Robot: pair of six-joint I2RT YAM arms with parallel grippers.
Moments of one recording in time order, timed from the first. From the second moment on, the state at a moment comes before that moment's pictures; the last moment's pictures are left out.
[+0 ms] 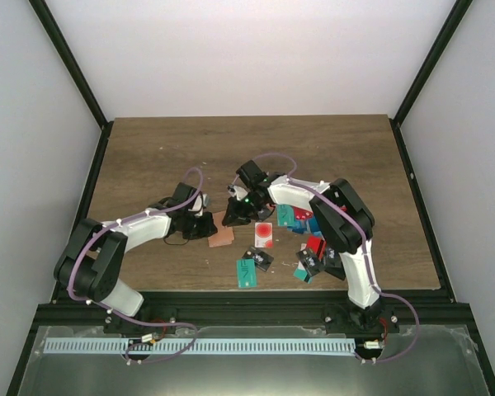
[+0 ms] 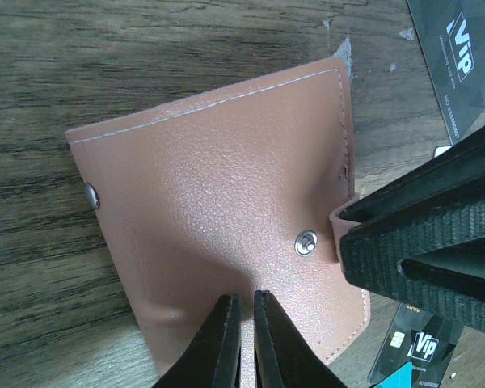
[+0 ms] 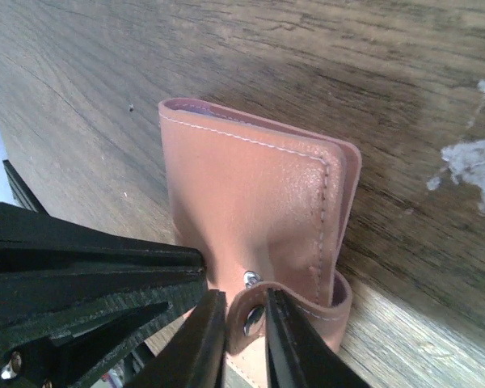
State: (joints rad) left arm -0.45 1.54 0.72 -0.28 0.37 -0.55; right arm 0.71 2.09 1.43 -0.49 -0.66 0.57
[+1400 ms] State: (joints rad) left arm -0.44 1.44 0.66 -0.23 0.45 -0.65; right arm 0.71 2.09 1.30 -0.20 -0.70 0.77
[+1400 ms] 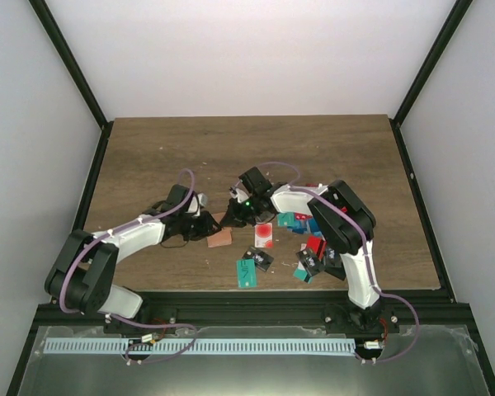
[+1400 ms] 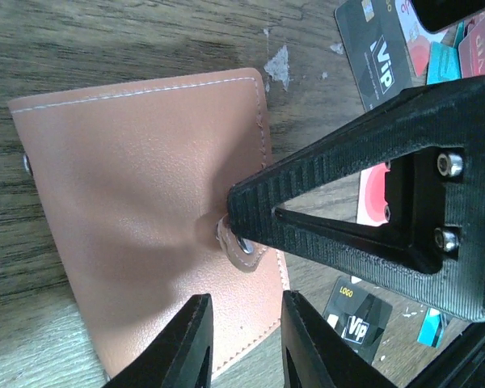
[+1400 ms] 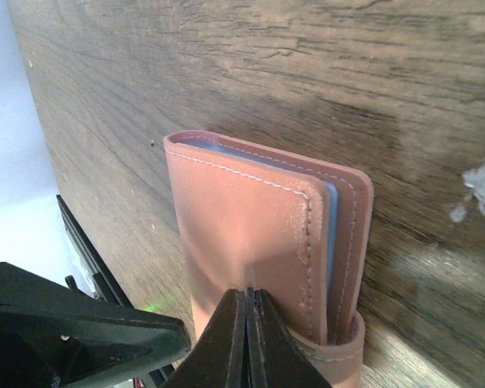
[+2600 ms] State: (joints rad) left arm -0.43 1.49 0.60 -0.03 0.43 -0.73; right arm 0.71 2.07 1.24 -0.12 -0.70 0.80
